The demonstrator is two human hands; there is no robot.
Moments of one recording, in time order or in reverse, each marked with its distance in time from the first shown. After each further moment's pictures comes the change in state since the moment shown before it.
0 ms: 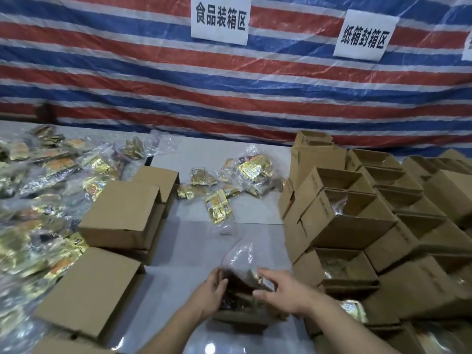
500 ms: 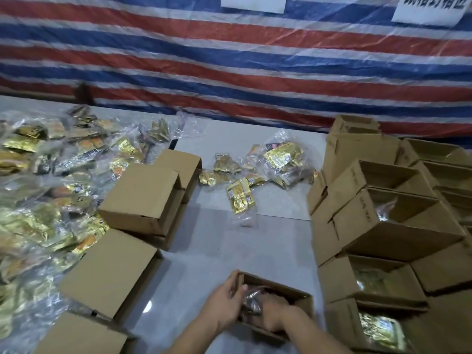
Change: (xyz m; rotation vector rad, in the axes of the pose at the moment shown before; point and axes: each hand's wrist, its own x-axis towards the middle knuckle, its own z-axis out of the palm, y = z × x) left_hand -0.008 -0.001 0.020 -0.130 0.083 -0.109; right_hand 0.074 0.012 0.081 -0.473 -0.361 0.082
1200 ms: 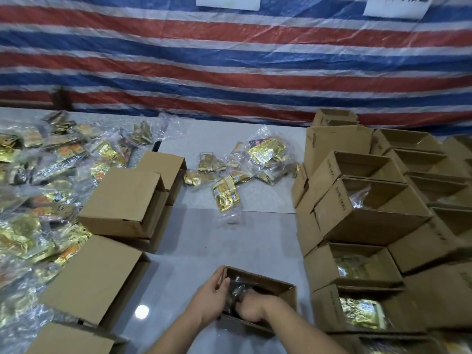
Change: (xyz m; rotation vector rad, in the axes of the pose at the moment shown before) left_hand 0.000 0.003 0.002 -0.060 0.010 -0.053; right_hand -0.006 -0.013 -0.002 0.198 -0.041 -0.012
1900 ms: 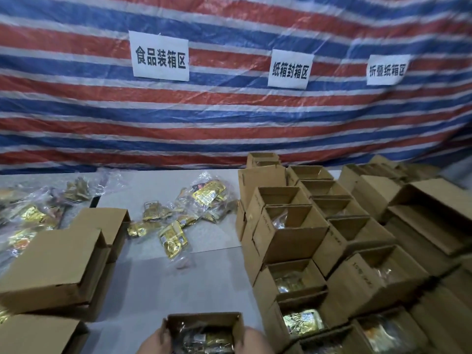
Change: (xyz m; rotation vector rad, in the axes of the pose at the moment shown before) left_hand -0.016 0.023 -0.010 0.338 0.147 0.012; right_hand -0.120 0.052 -0.004 0.451 0.664 0.256
